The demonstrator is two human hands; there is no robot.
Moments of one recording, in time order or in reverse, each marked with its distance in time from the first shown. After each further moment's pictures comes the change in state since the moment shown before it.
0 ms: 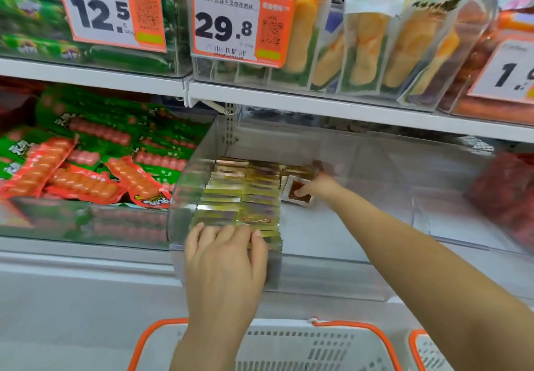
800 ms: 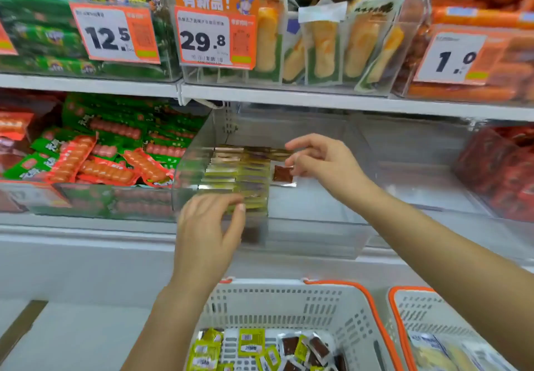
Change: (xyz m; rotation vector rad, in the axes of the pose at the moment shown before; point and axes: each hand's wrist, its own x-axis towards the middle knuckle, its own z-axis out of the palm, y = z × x) left_hand -0.004 0.002 -0.038 -0.296 -0.058 0.050; right_hand -0.168 -0.028 -0.067 0.400 -0.034 -0.493
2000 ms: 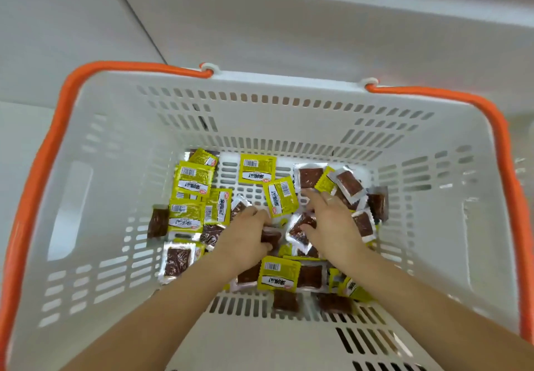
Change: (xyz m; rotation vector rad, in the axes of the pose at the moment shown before) left_hand -0.300 -0.151 0.210 0.125 -1.257 -0.521; right_hand -0.236 0.396 0.168 -0.751 -0.553 0.358
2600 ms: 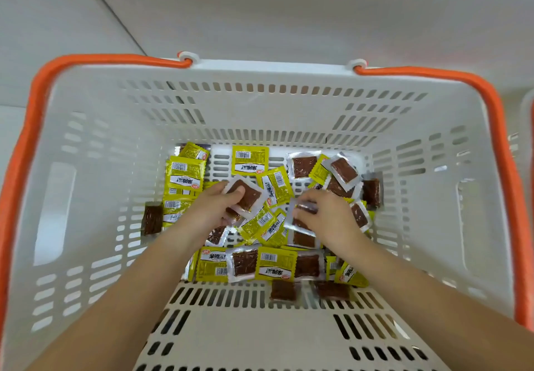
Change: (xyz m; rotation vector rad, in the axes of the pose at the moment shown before) left_hand 0.000 -0.018 -0.042 -1.083 0.041 -0.379; right_hand -0.007 -0.007 -0.014 0.392 -0.052 0.205
